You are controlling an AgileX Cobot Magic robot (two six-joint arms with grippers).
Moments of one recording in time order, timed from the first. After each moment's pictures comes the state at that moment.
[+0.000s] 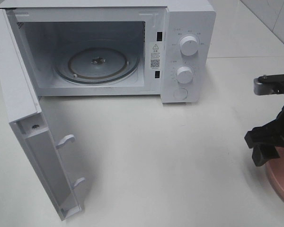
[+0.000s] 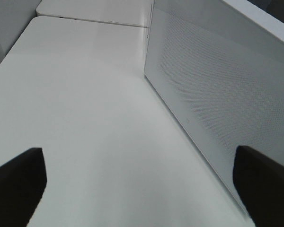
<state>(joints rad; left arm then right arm) 0.10 -0.01 -0.52 -0.14 1.07 0.03 0.20 1.50 -0.69 -0.14 0.64 0.18</state>
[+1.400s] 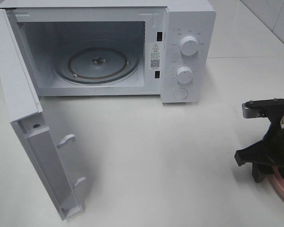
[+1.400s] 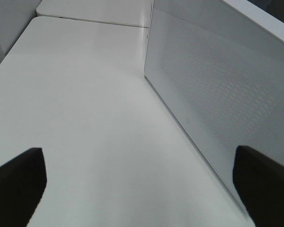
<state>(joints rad) 0.10 -0.01 -0.52 -0.14 1.07 0.03 0.20 1.70 -0.66 -0.19 0.50 0.26</state>
